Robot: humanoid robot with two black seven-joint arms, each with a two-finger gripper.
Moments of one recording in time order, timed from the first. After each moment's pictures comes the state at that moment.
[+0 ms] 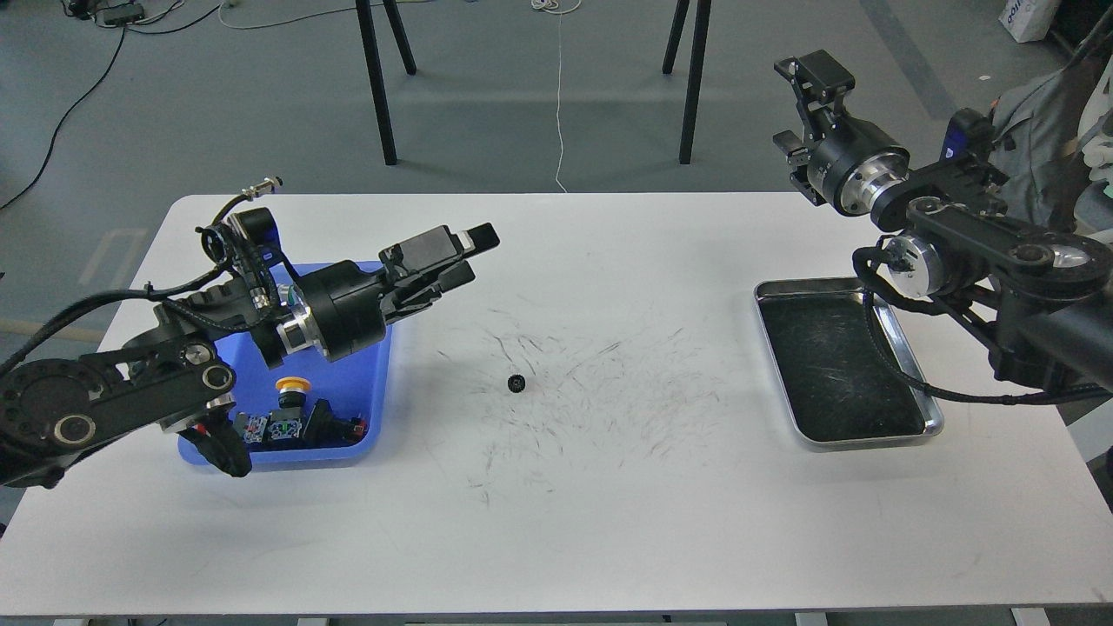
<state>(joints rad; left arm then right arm) -0.87 0.67 -0.18 -1.37 0.92 -0.08 -0.49 1.08 -0.41 0.18 0.81 -0.23 -0.10 0.24</state>
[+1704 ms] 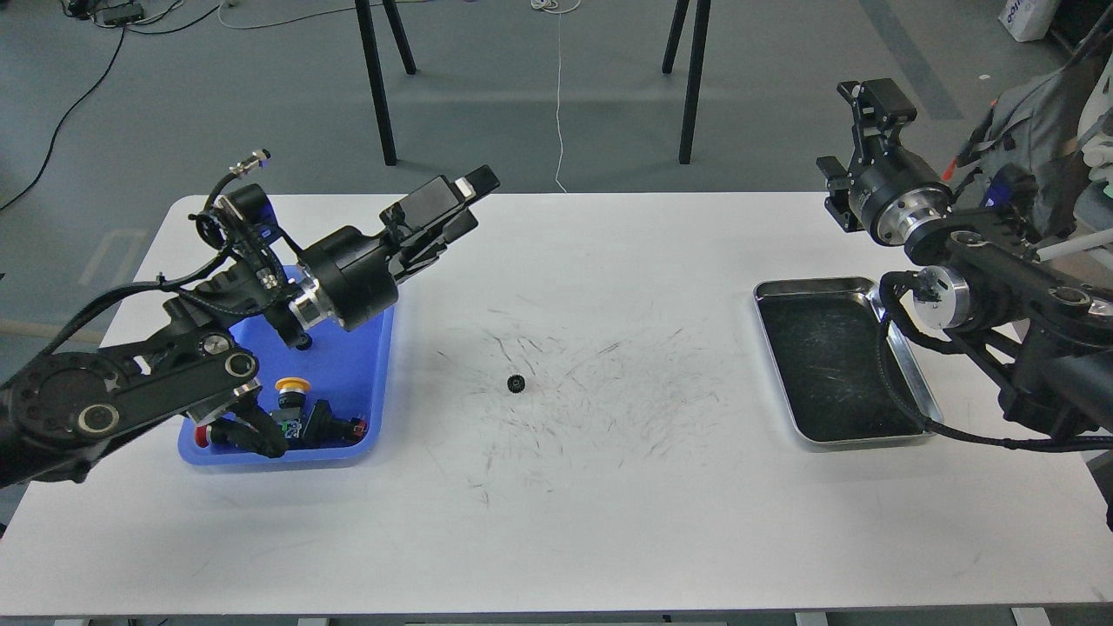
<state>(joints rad) -0.94 0.69 -0.08 -1.40 0.91 0.08 -0.49 0.88 -0.45 0.45 0.85 -0.23 -0.12 0.26</state>
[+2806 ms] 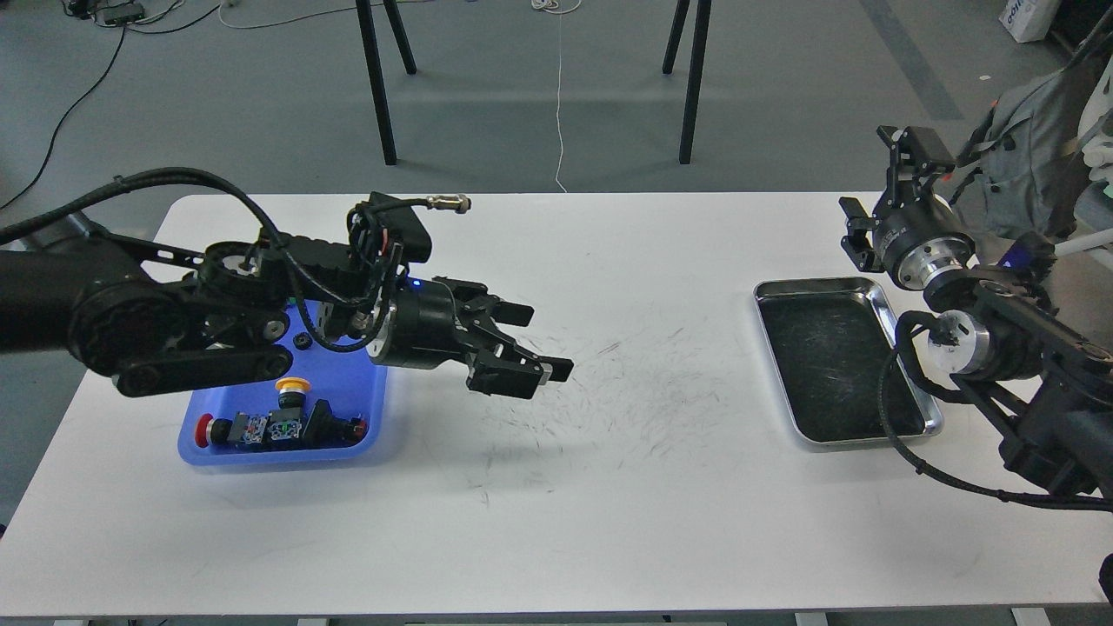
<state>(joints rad) -1.45 0.41 0.52 -1.31 1.23 0.06 -0.49 0.68 -0.45 0.69 0.89 -0.23 -0.11 0.29</state>
